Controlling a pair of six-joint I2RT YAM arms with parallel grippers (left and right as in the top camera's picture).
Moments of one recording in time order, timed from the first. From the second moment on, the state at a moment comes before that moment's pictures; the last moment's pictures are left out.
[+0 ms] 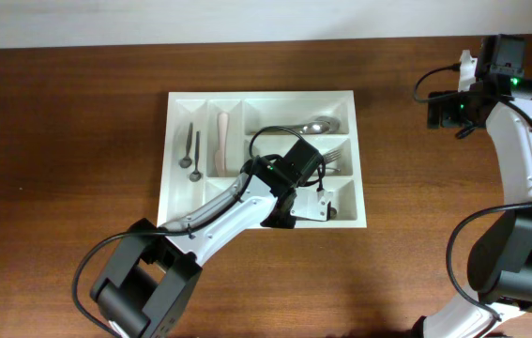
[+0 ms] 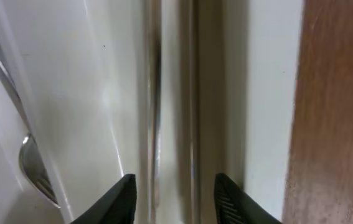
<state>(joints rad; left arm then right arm) -0.75 1.89 1.33 -0.77 -0.05 0.95 -0.23 1.87 1.64 -0.86 0.09 -0.17</state>
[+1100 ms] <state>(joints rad) 0.02 1.87 1.91 -0.92 -0.40 0.09 -0.23 1.87 1.64 -0.86 0.09 -0.17</state>
